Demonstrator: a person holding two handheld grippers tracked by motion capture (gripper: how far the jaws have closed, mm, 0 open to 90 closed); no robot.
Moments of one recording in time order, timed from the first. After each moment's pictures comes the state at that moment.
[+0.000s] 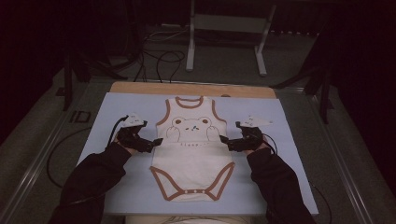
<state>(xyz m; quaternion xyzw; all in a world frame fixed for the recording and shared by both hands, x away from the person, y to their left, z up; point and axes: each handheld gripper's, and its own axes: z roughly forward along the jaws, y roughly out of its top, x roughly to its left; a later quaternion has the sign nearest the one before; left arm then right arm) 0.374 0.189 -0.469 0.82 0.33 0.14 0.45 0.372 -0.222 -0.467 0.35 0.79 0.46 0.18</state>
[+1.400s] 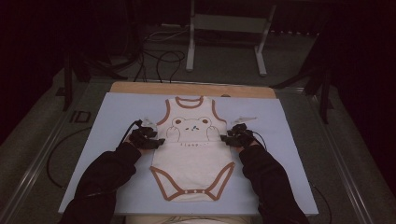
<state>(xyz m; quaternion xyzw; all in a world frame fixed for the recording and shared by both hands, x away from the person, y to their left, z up) 0.399 0.166 -0.518 0.85 0.39 0.13 0.32 0.412 -0.213 -0.519 0.42 0.82 0.36 0.14</state>
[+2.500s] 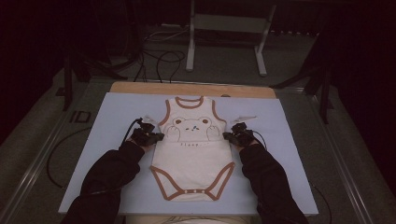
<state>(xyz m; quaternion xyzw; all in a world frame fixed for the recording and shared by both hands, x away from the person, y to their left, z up) 0.405 0.162 -0.511 0.83 0.41 0.09 0.35 0.410 -0.212 -0.511 0.42 0.82 0.36 0.13</state>
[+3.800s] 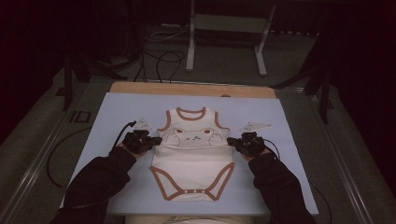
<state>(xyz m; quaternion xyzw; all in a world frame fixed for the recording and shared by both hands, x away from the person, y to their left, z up) 0.354 0.170 -0.467 0.85 0.35 0.10 0.38 0.352 -0.225 -0.470 0.37 0.82 0.41 0.13</state>
